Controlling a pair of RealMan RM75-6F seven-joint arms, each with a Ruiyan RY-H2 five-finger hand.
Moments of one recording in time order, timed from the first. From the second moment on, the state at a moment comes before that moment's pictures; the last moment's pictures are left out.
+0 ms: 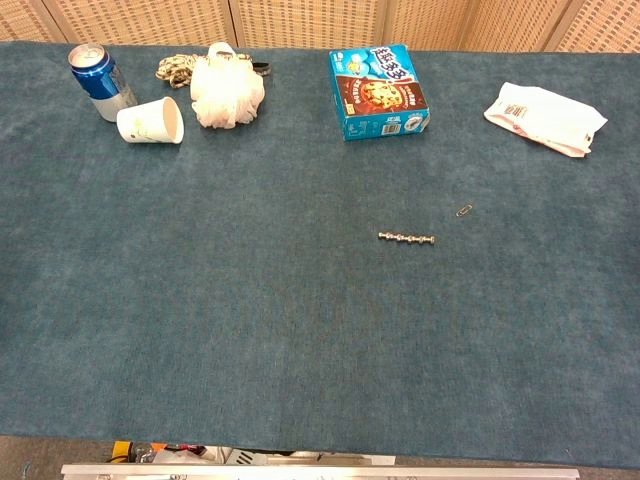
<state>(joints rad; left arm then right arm) 0.01 -1.09 0.04 -1.68 1.62 1.58 0.05 0.11 -0.99 0.01 -1.81 -1.57 1.39 -0.07</state>
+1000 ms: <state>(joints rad) 0.00 -1.08 0.04 -1.71 1.63 1.57 0.08 0.14 -0.98 0.00 -1.80 -1.65 1.40 -0.02</state>
